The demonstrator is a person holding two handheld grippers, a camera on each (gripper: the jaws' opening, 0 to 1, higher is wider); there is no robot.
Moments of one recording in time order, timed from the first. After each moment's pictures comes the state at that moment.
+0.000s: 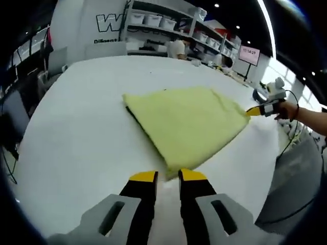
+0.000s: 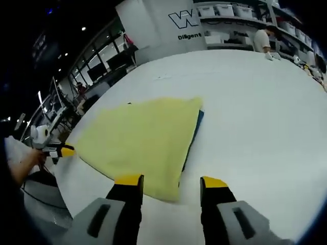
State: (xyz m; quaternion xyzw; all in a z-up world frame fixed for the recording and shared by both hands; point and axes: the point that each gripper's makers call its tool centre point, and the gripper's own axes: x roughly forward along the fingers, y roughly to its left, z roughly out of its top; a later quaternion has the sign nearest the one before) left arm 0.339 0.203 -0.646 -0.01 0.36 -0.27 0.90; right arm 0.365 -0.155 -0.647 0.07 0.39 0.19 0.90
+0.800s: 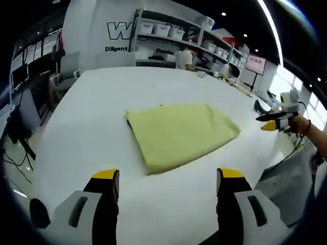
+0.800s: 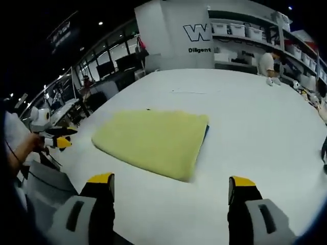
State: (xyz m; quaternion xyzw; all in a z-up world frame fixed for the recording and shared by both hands) left arm 0.294 0.188 -0.584 -0.02 0.34 -0.22 0.91; right arm 0.298 -0.146 -0.584 0.01 0.36 0.20 0.91
